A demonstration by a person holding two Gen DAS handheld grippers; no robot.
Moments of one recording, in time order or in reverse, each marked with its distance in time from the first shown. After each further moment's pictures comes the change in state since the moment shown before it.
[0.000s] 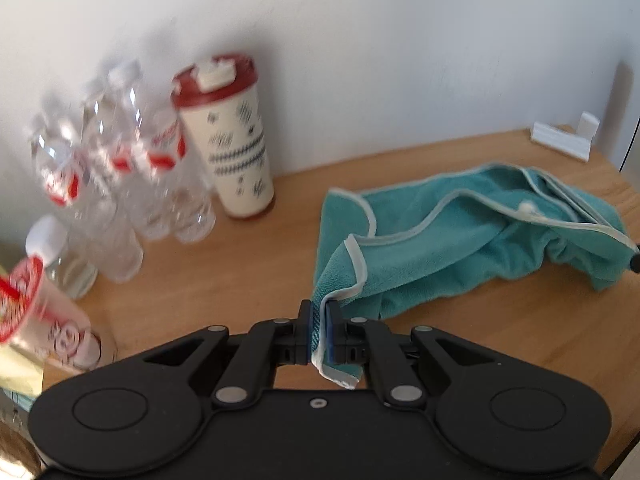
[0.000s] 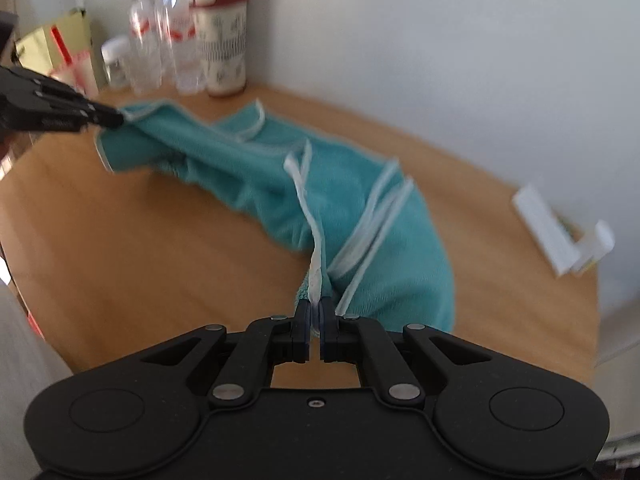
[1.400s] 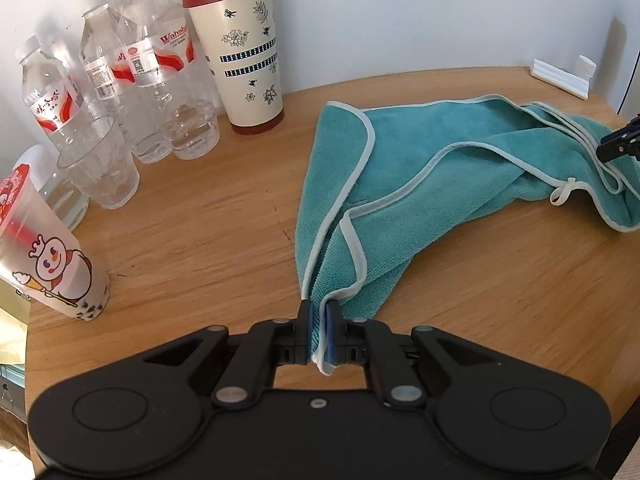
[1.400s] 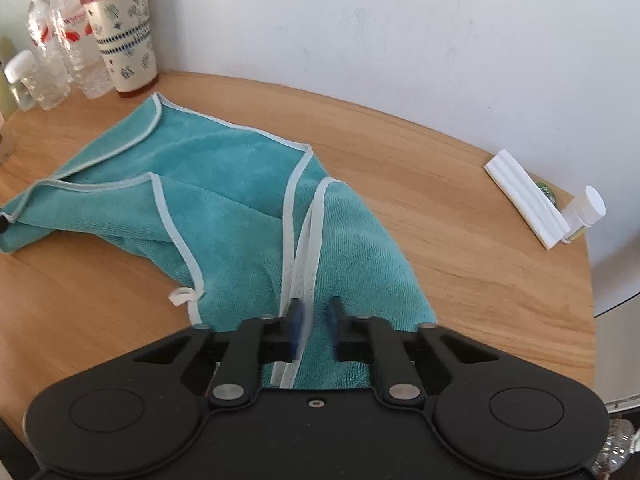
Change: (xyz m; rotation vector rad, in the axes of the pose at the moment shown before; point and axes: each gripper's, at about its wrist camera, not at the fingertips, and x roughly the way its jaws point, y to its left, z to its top) left arm 0.021 0.040 -0.044 0.019 0.120 -0.057; right arm 0.053 -0.018 0.050 0.160 0.067 -0.145
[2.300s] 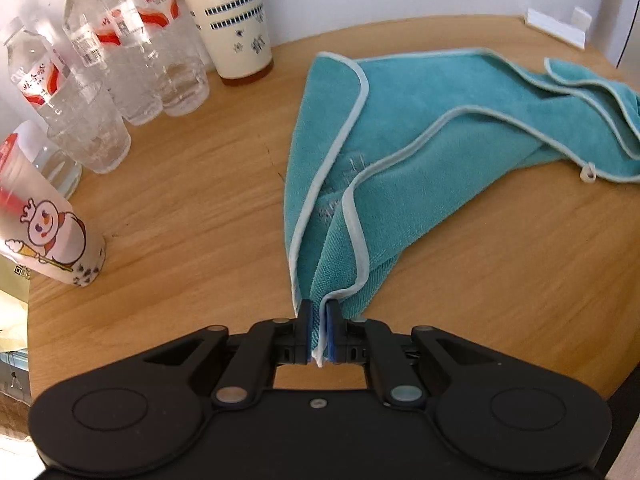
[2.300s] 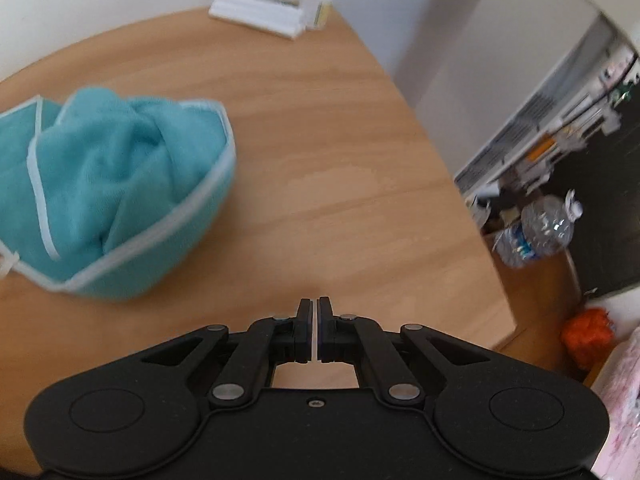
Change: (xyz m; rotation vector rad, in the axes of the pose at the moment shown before) left arm 0.009 -0.009 -0.019 0.080 0.123 0.020; right arm -0.041 -0.070 -0.130 0.548 0.185 -0.297
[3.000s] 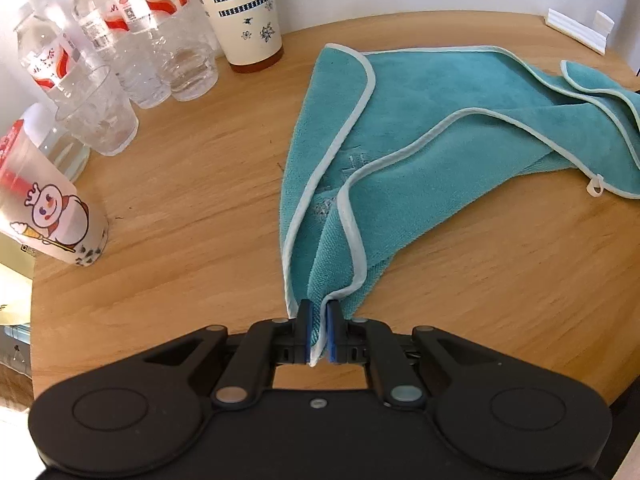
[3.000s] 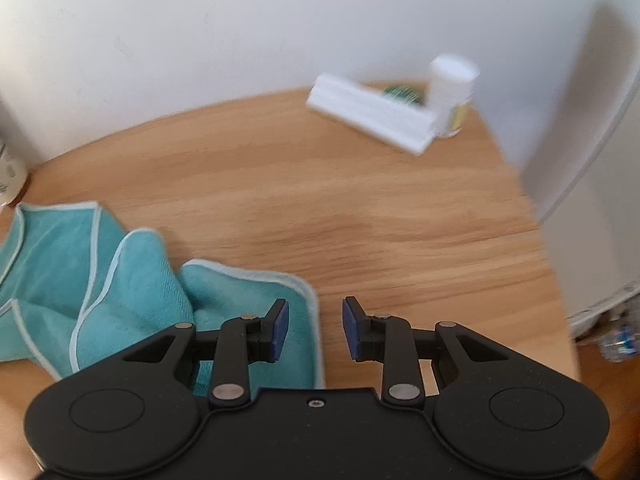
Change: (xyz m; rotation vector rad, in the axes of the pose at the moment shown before) left arm -0.006 -0.010 0.012 -0.090 0.045 0.049; right arm 0.048 0.023 0.132 -0.140 -0.083 0.347
